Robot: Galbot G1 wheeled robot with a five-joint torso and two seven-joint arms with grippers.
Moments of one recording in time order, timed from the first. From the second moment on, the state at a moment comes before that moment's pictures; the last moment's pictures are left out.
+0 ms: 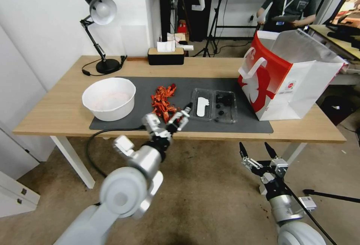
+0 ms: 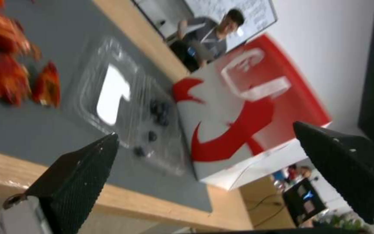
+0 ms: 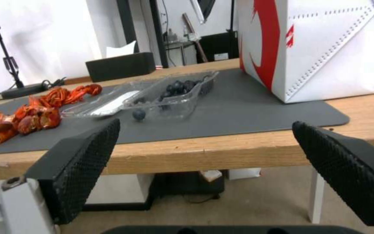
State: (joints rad) left arm 1.03 -1.10 0.11 -2.22 -1.44 -0.01 -0.53; right arm -1.69 1.08 0.47 2.00 0.53 0.34 0.09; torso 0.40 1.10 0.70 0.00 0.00
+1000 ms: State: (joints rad) left arm 0.78 -1.33 0.22 -1.89 -1.46 0.06 -0.76; right arm -1.68 1.08 0.47 2.00 0.51 0.33 0.12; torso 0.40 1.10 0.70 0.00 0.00
